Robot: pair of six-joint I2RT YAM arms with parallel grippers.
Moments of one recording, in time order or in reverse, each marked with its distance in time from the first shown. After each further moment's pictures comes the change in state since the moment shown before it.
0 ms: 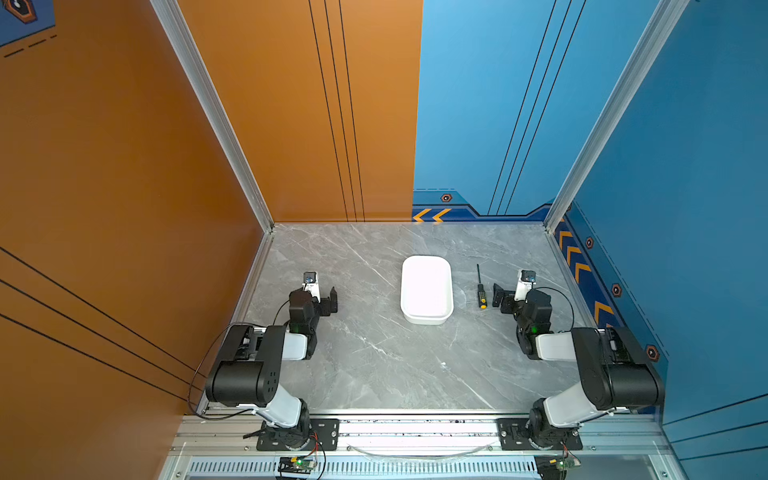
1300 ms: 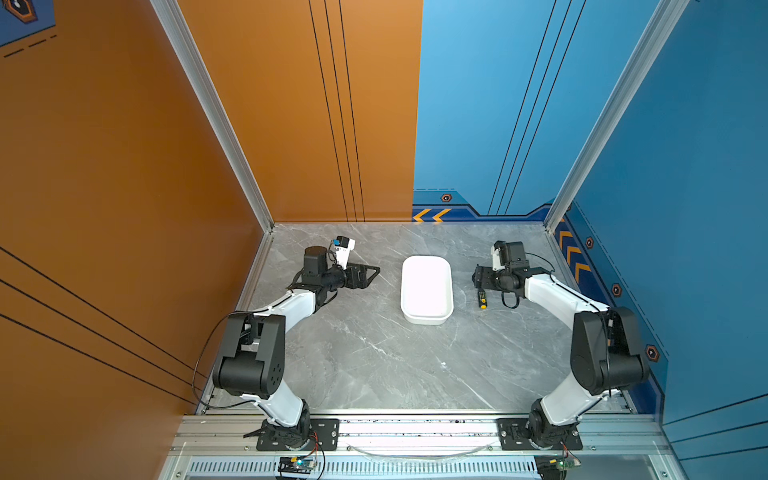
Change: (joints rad) left arm -0.100 0.061 0.529 -0.616 0.811 -0.267; right arm 0.149 0.143 0.736 -1.239 -0.099 0.183
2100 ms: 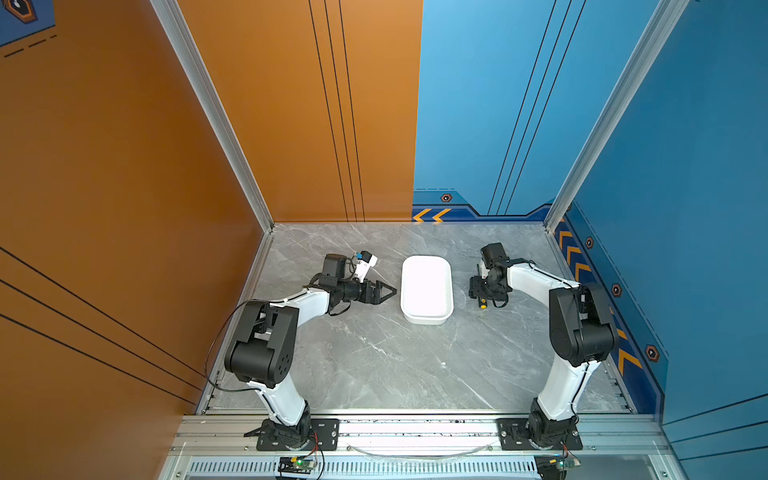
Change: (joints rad) left arm -0.113 0.092 0.024 -0.159 0.109 0.054; right arm 0.032 0.192 0.139 -0.205 0.040 0.037
